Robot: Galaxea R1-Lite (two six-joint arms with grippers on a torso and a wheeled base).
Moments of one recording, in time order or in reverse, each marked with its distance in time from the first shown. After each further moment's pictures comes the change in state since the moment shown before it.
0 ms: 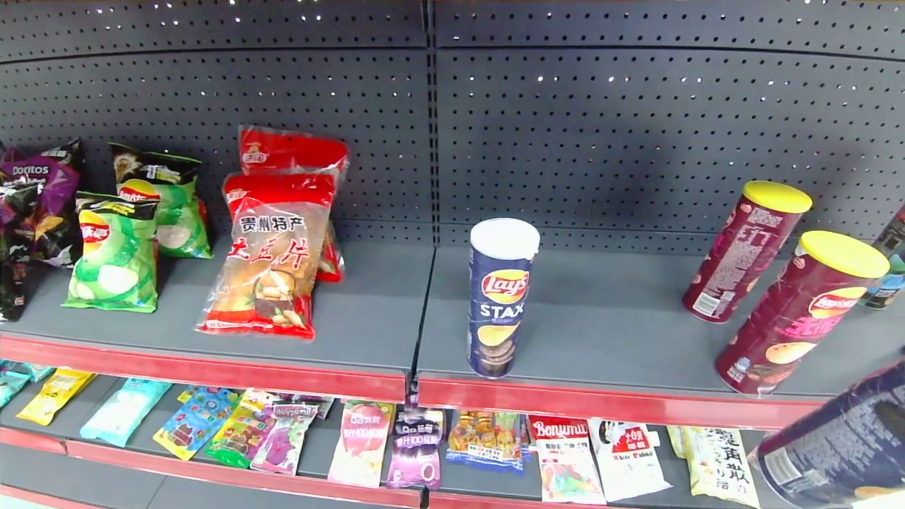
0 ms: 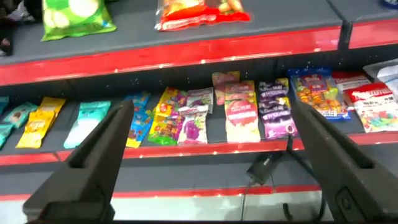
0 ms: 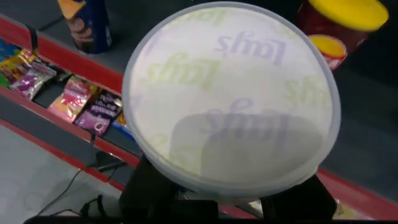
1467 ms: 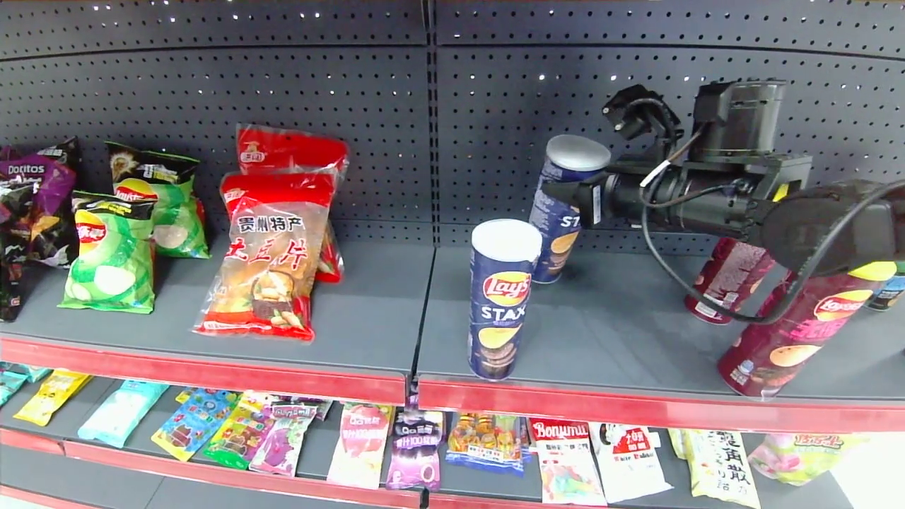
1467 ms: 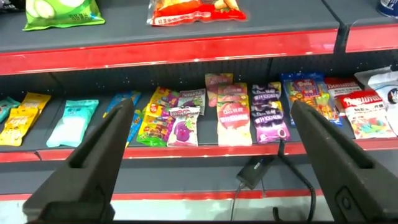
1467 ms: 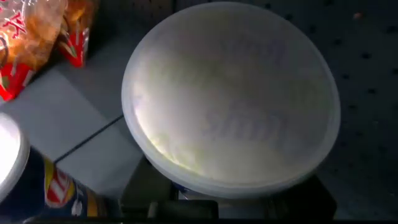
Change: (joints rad) left arm 0.001 -0.043 0.070 -0.039 -0.007 -0.053; right arm 0.229 1.214 -0.913 -0.306 0.083 0.039
